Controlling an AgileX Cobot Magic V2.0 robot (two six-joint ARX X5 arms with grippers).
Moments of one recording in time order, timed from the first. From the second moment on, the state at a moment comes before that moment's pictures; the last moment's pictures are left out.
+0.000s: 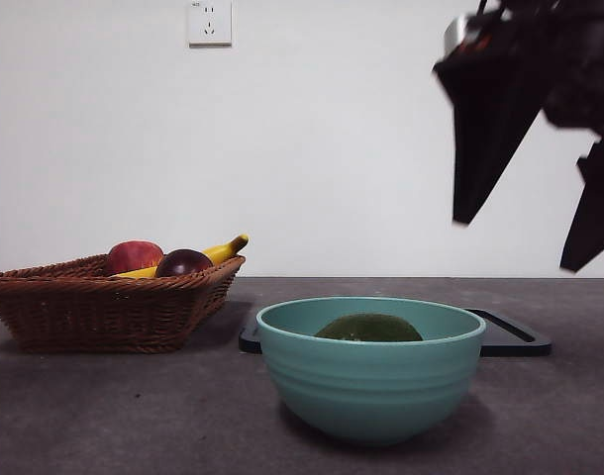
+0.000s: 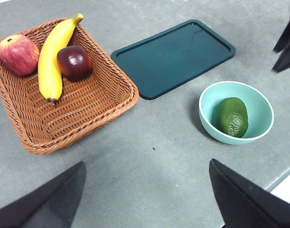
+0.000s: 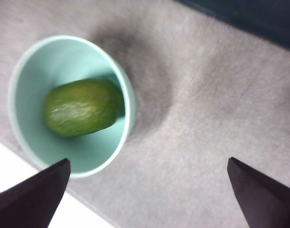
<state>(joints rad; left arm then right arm) -0.99 0.49 0.88 -0.98 -0.33 -0.21 0.47 1.35 1.02 -0.94 -0.32 0.13</state>
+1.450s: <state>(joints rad) -0.99 0.49 0.88 -0.98 -0.33 -0.21 0.62 1.62 1.02 -0.81 -0.31 0.28</state>
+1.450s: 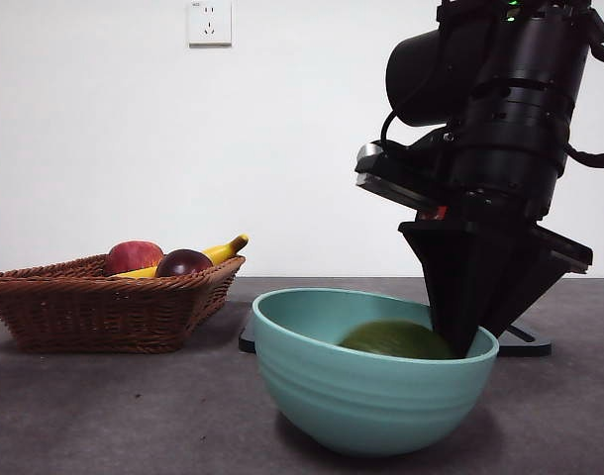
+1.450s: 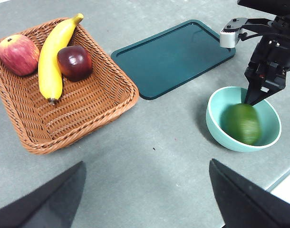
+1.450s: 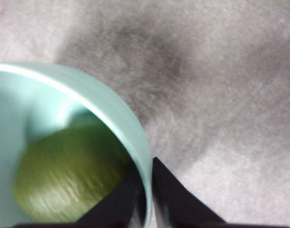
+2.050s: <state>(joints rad) -0.99 0.49 0.88 -0.98 -0.33 -0.21 0.59 1.62 1.39 -1.08 -0.18 0.32</state>
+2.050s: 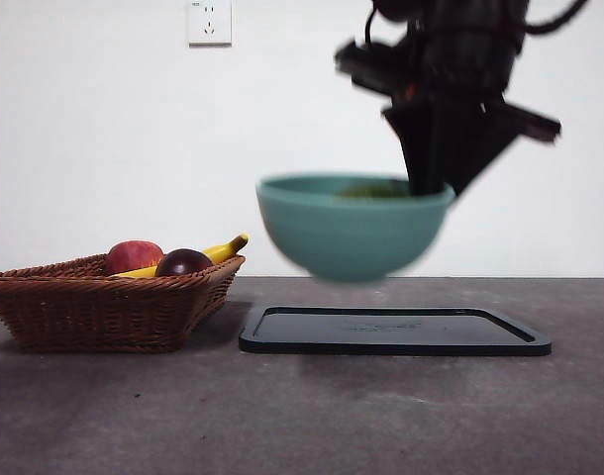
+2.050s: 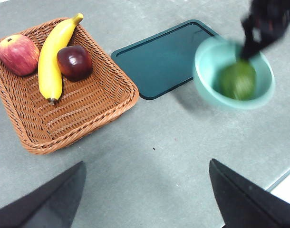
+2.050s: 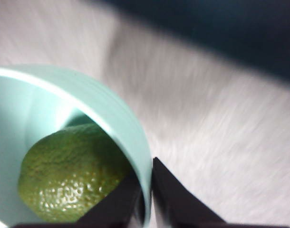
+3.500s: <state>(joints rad) -0.99 0.49 0.88 -0.98 -0.33 -0.22 0.31 2.22 1.97 -1.26 -0.15 0.26</state>
